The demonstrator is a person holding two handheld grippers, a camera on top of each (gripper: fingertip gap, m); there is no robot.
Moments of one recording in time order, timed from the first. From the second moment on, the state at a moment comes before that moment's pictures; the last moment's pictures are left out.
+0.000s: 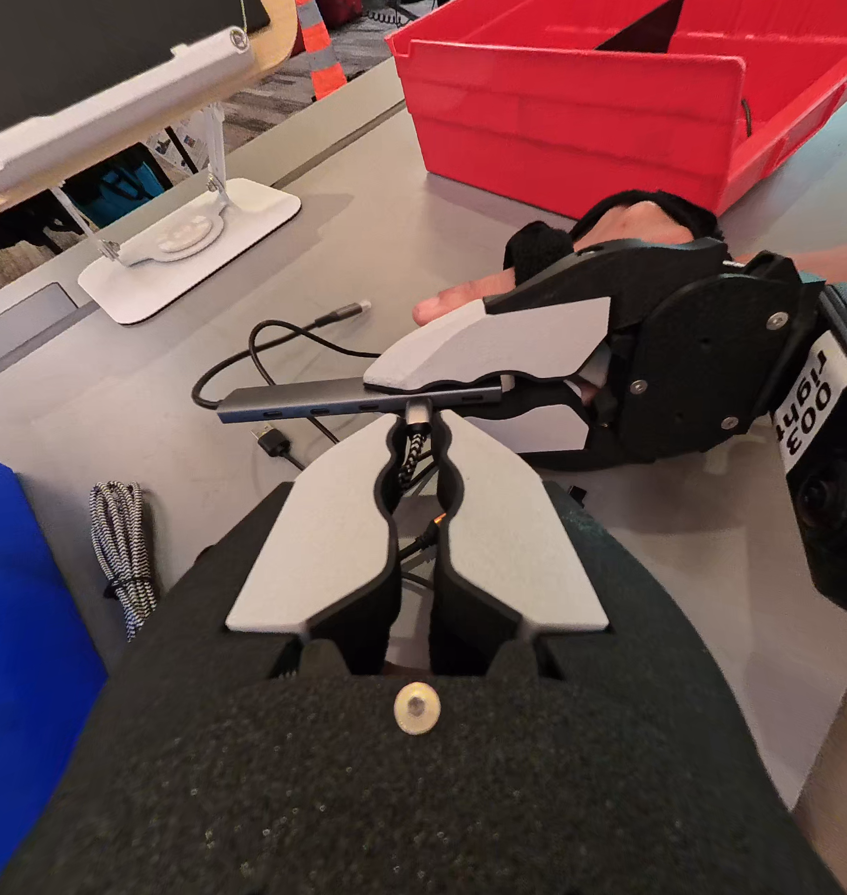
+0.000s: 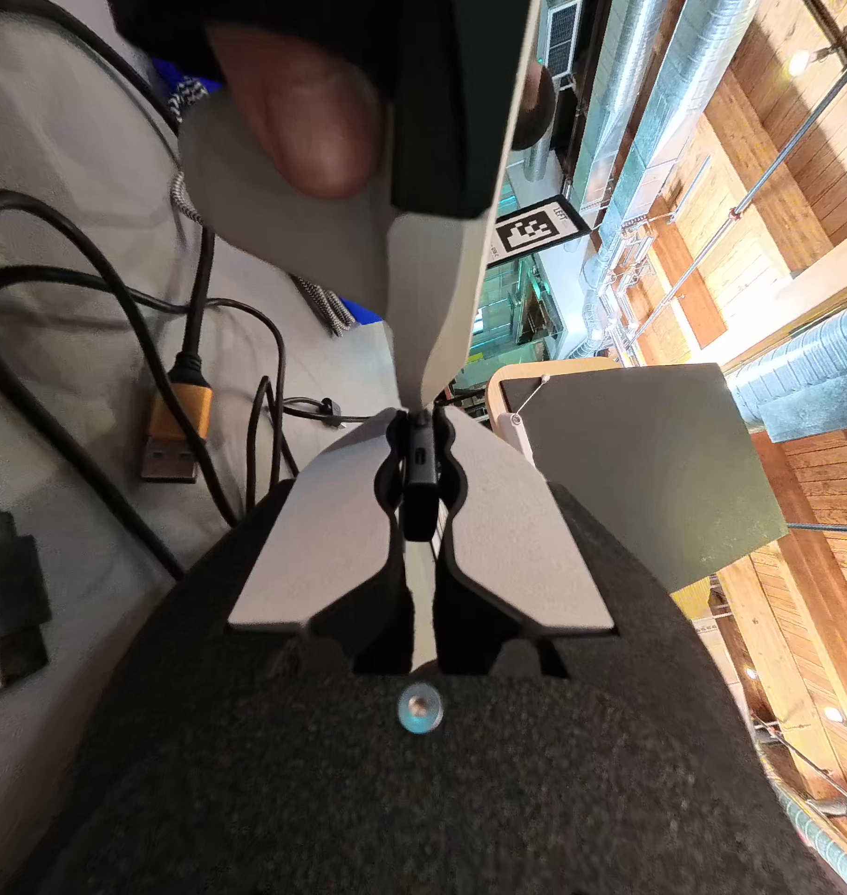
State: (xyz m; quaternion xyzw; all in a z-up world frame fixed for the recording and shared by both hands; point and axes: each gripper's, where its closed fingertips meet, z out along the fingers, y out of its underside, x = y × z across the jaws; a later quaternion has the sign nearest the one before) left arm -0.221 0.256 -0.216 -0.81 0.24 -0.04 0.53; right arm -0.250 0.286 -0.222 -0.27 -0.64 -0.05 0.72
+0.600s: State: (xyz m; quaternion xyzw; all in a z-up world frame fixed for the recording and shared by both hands) left arm -0.210 0.242 -0.173 -0.75 0.24 -0.04 0.62; right arm -0.239 0.330 -0.247 -0.38 -0.65 -0.09 0.65
